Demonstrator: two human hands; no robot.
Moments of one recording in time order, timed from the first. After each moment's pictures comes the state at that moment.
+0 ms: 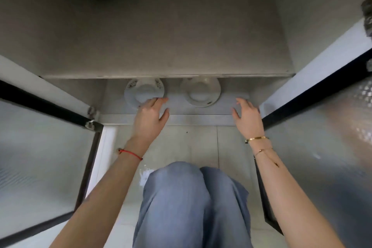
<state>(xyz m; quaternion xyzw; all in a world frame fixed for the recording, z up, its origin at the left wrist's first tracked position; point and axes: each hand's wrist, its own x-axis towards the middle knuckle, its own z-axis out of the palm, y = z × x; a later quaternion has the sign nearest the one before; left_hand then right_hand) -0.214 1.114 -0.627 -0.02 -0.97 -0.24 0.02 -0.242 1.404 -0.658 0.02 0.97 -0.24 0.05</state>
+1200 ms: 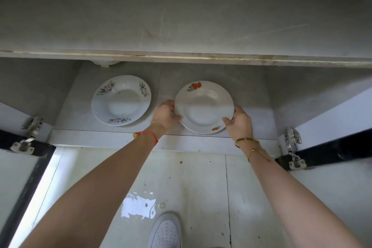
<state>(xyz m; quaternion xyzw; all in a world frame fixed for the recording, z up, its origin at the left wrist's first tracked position) -0.376 1.142 -0.883 0.10 -0.92 -0.36 -0.11 -0.370 1.379 -0.894 0.11 0.92 -0.37 0.03</state>
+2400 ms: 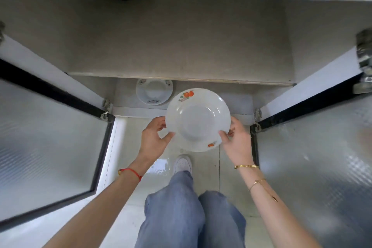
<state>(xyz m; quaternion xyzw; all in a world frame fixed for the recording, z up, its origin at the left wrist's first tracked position) -0.150 1.108 -0.598 0.16 -0.86 -0.49 -0.04 -0.171 1.350 -0.608 0.07 0.90 -0.43 0.07</state>
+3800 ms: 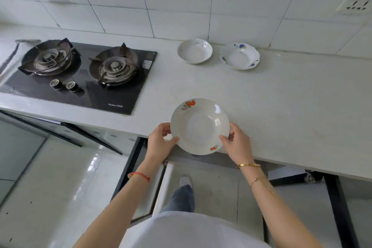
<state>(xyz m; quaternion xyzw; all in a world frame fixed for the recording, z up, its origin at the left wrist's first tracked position) -0.185 0.920 -0.098 0.20 -0.85 -0.49 0.04 -0.250 1.164 -0.117 -0.03 0.90 -0.43 0.05</state>
